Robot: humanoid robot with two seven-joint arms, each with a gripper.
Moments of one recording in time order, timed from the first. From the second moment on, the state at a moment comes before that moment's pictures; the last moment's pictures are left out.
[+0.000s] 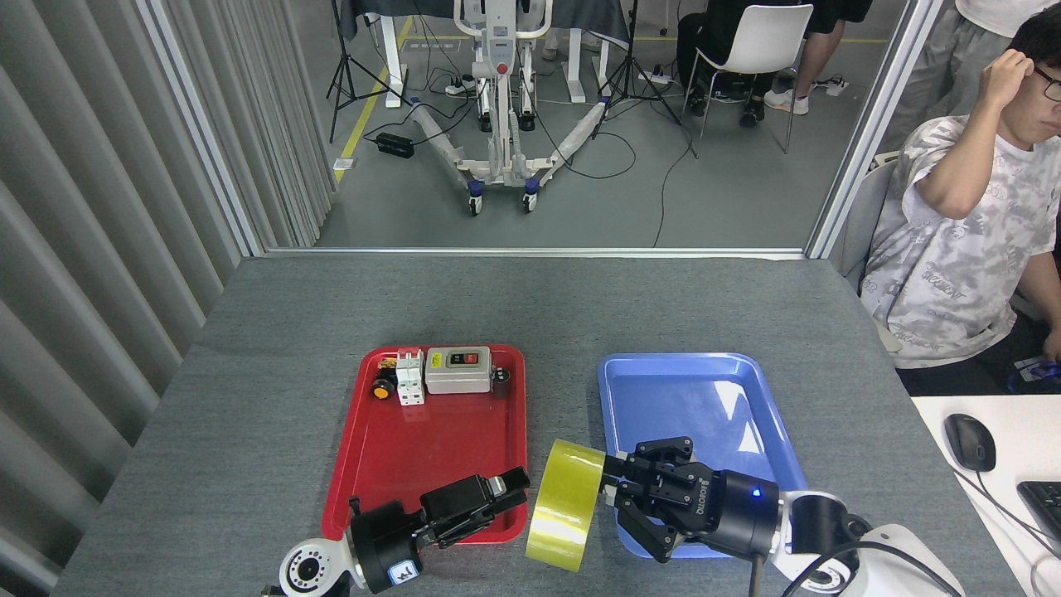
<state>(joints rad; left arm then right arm) -0.17 -0.07 0.01 -1.39 -0.06 -0.32 -1.13 -0.30 -0.44 0.47 -1.50 0.83 -0.79 0.14</state>
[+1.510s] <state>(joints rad) -0.04 -0.09 -0.06 -1.42 -1.46 -0.06 0.17 -0.67 -0.35 0.35 -0.93 0.88 0.02 0.98</state>
